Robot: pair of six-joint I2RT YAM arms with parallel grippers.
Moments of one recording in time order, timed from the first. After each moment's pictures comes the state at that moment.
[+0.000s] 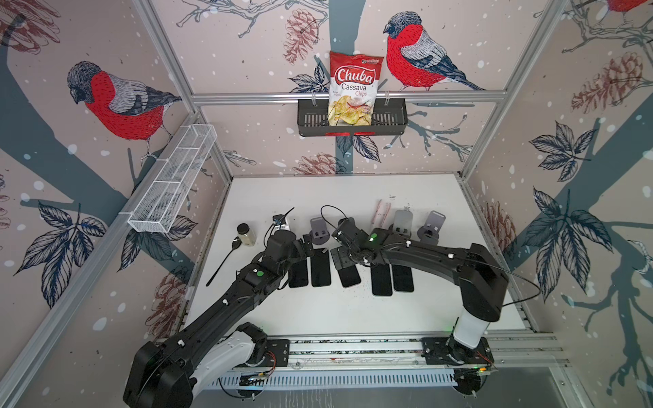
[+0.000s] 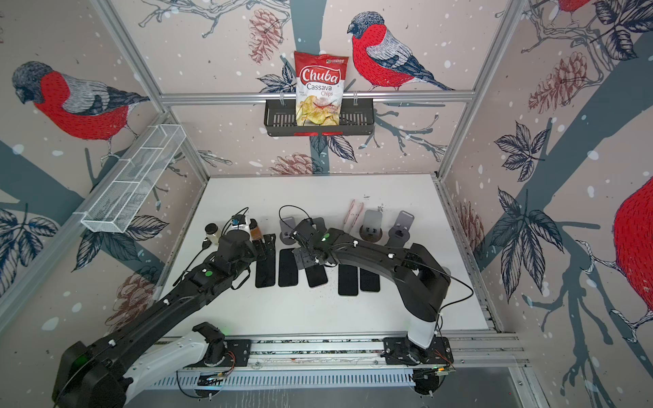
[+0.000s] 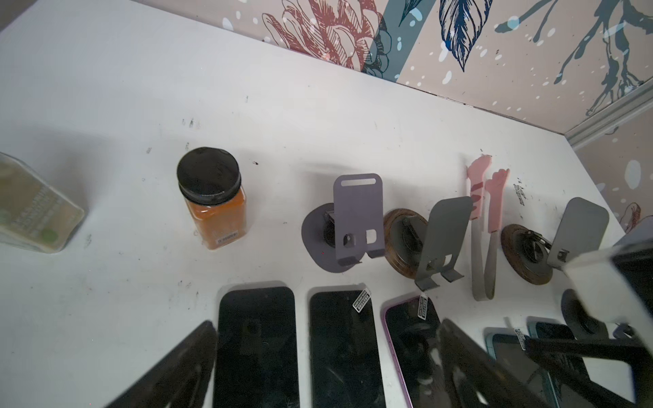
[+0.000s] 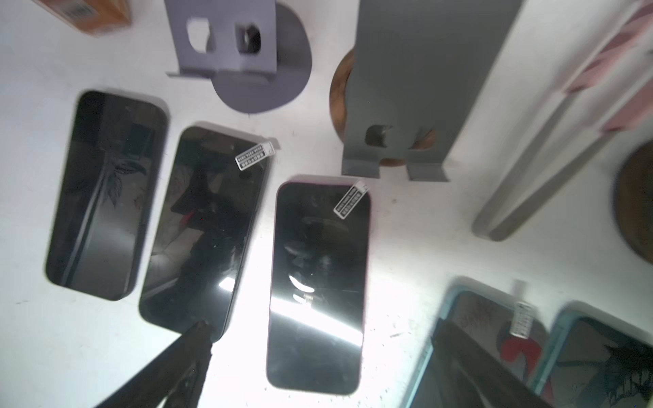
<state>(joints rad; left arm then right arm) -0.52 0.96 0.63 -0.24 -0.27 -0.53 1.02 1.75 1.31 -0.67 0.23 0.51</state>
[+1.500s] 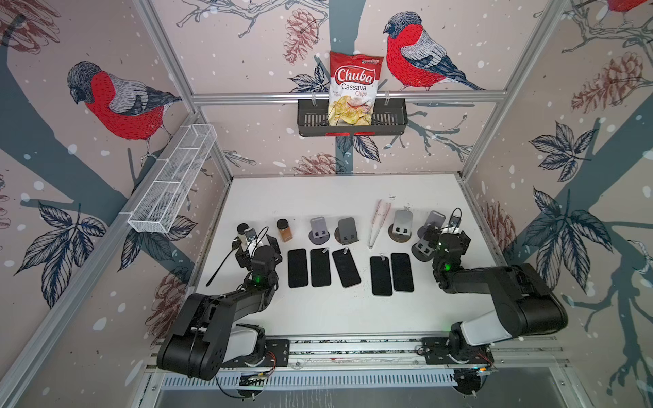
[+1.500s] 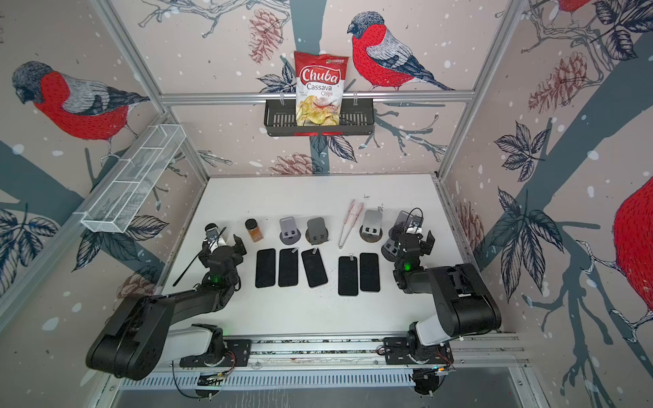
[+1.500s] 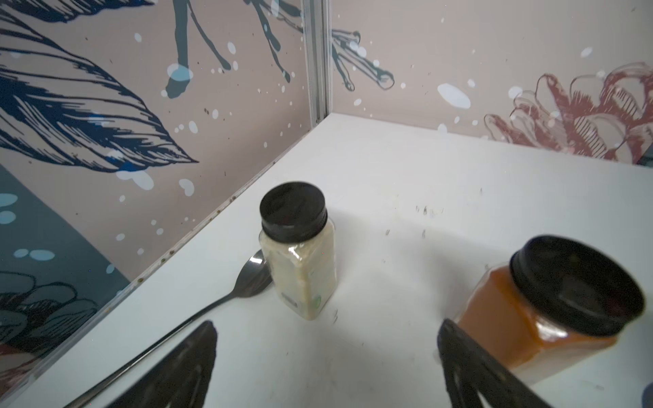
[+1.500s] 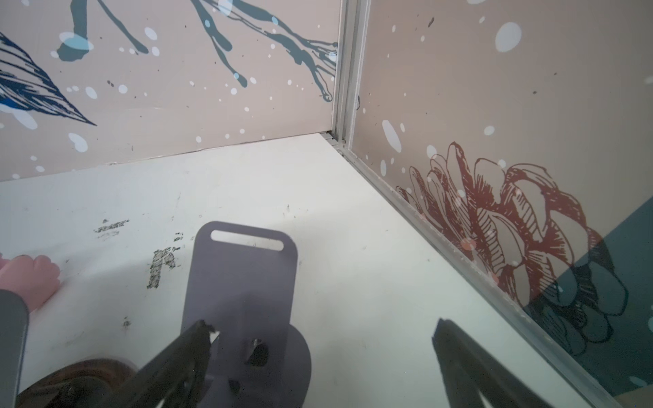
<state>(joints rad) -0.20 1.31 0.20 0.82 -0.64 -0.17 0.17 1.50 0.31 0.95 0.55 0.04</state>
